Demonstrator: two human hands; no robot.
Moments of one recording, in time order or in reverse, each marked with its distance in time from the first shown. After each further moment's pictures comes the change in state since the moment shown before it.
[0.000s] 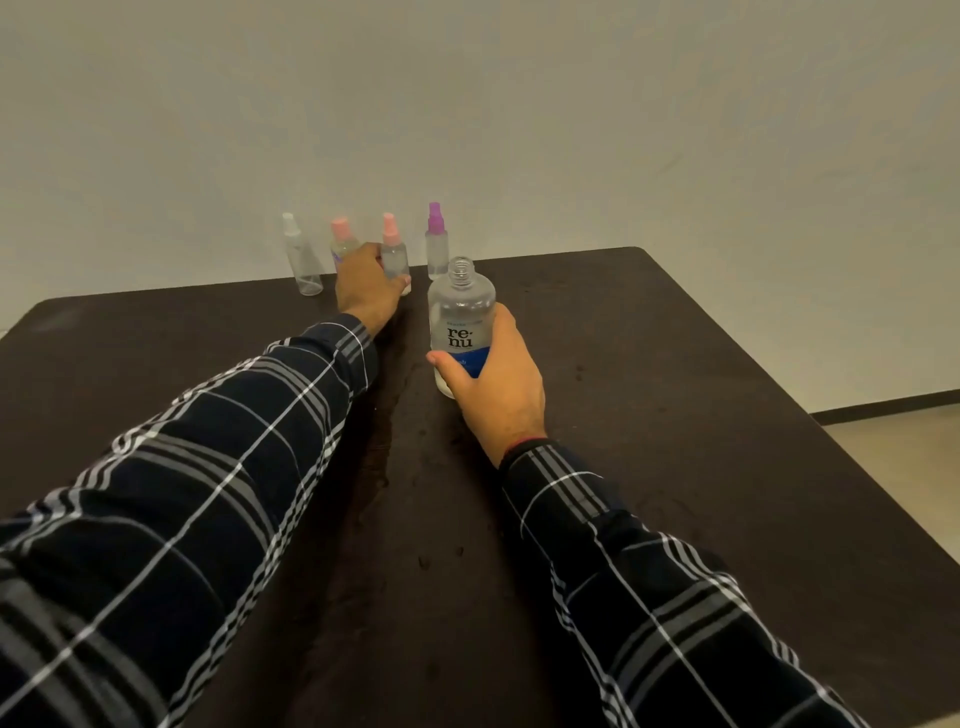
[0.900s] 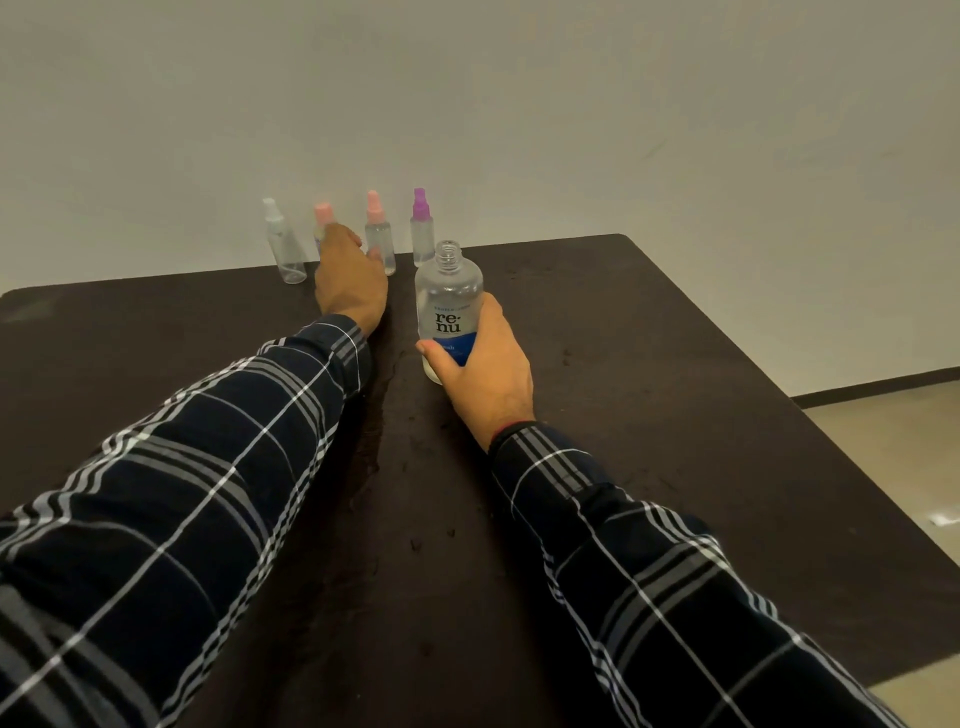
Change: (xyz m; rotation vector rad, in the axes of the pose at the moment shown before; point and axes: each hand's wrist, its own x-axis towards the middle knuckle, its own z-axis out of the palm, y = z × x) left_hand -0.015 0.004 0.004 0.045 0.231 -0.048; right_hand -0.002 0.001 0.001 -0.032 -0.010 -0.008
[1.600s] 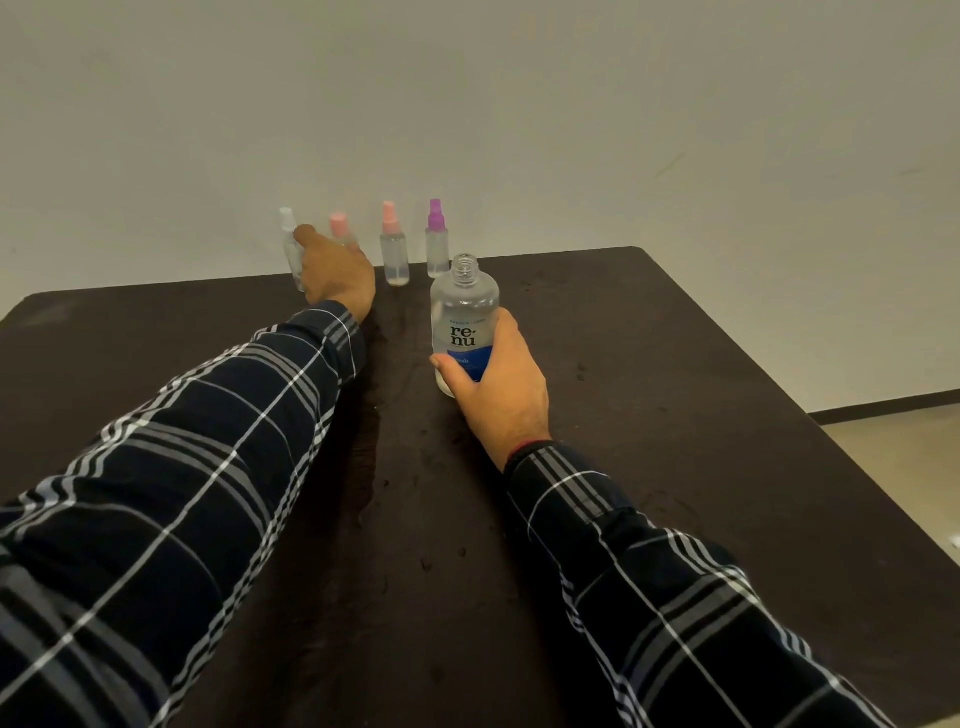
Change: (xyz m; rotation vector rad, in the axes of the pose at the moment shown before) left_hand 0.035 -0.004 -0.010 -0.023 0.069 -0.269; right_hand 0.003 0.003 0.002 -0.015 -0.018 0.029
